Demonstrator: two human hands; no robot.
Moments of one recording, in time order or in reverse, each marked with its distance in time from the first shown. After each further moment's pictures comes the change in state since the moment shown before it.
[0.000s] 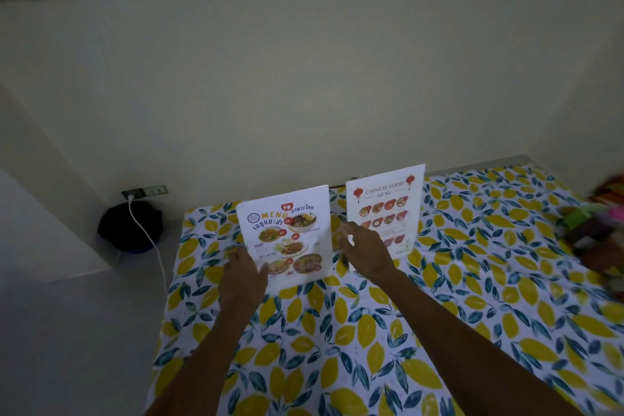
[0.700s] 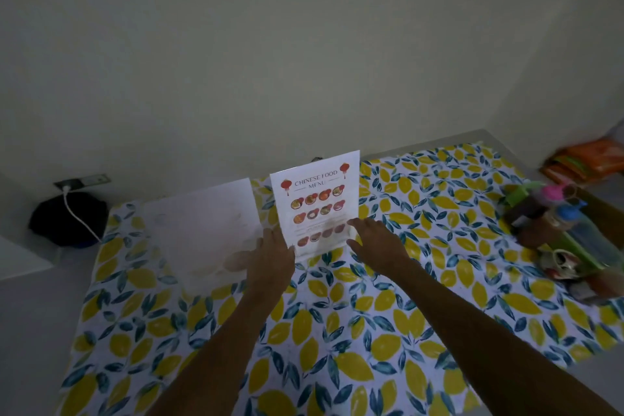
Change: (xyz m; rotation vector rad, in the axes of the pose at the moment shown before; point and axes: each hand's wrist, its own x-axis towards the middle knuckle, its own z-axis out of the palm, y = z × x) left_hand -0.027 0.174 0.108 0.272 -0.040 0.346; right_hand -0.010 0.164 -0.082 -0.345 -0.224 0.120
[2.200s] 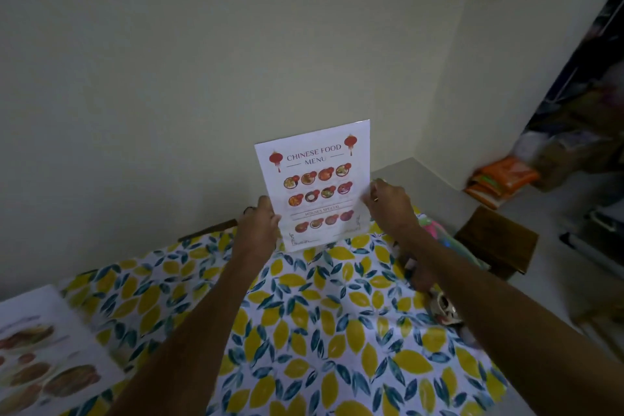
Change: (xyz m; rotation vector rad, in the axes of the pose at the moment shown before) left_hand 0.142 0.318 -0.036 -0.413 0.101 0.196; right_hand 0.029 0.299 -0.215 0.174 0.540 0.251
